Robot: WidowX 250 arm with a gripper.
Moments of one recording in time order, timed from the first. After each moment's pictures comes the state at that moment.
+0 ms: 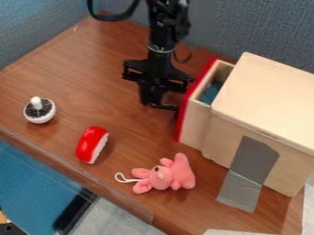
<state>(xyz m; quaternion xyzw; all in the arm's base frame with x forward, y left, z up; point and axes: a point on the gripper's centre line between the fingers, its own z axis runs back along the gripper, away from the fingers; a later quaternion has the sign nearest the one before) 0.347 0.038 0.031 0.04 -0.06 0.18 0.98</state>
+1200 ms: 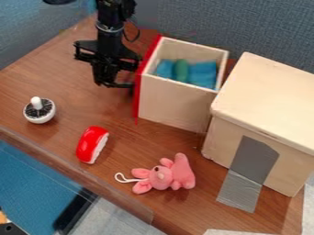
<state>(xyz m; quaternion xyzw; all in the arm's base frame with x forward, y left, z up) 0.336 0.116 0.036 0.06 -0.06 0.23 0.97</state>
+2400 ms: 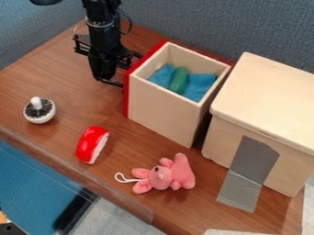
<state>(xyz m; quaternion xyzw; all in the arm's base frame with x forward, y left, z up) 0.343 0.122 0.037 0.03 -0.09 0.08 0.99</state>
